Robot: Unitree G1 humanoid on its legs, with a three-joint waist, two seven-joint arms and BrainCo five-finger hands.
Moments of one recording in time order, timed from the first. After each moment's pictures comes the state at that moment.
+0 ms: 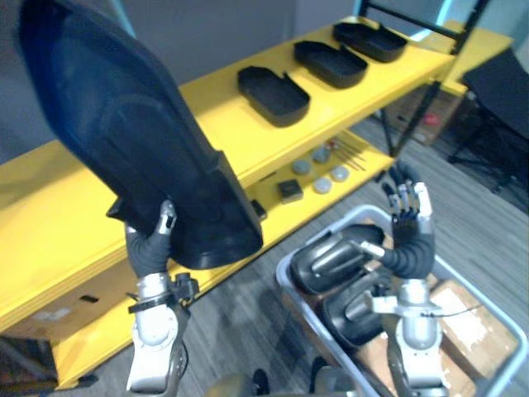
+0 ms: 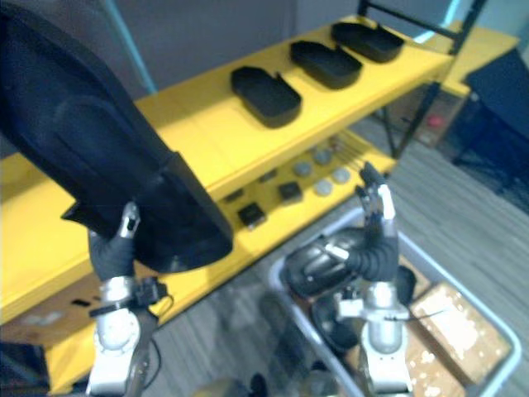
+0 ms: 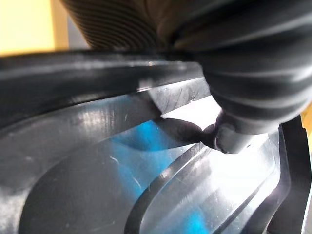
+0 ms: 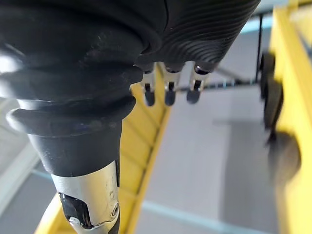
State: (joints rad) left arm 0.16 0.09 -0.02 -0.36 -0.07 -0.34 0.28; right arm 0.12 -0.12 0.01 -0.27 0.02 -0.61 -0.10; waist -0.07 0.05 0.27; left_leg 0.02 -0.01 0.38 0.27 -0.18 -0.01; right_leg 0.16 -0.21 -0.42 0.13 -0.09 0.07
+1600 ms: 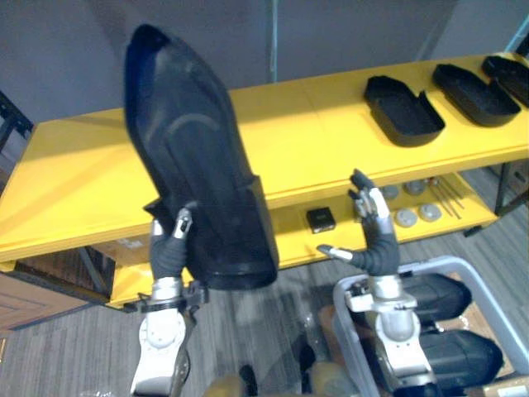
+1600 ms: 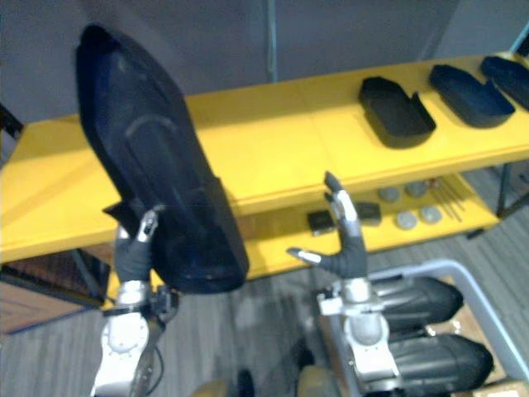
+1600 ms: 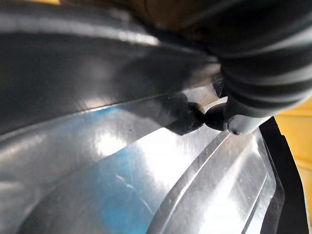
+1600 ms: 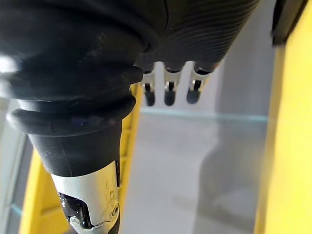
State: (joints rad) left arm 0.16 0.11 -0.09 -0.35 -0.07 -0.29 0.17; right arm 0.10 -0.16 0.09 -0.16 -0.10 -0.65 -0.14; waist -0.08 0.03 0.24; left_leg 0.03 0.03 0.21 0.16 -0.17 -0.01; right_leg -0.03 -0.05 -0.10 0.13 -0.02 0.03
